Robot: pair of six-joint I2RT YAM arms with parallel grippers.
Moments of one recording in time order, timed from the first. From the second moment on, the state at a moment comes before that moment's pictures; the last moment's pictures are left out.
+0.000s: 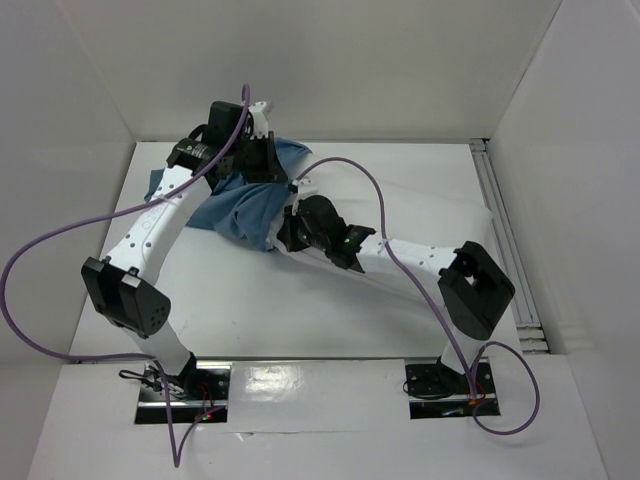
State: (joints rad) left arm -0.37 1.67 1.82 -0.82 0.28 -0.35; right arm 0.87 1.71 1.17 0.09 0.06 0.46
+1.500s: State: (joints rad) left arm -0.51 1.96 2.03 -0.91 0.29 -0.37; right arm 0.25 1.32 1.11 -0.63 0.25 0.61
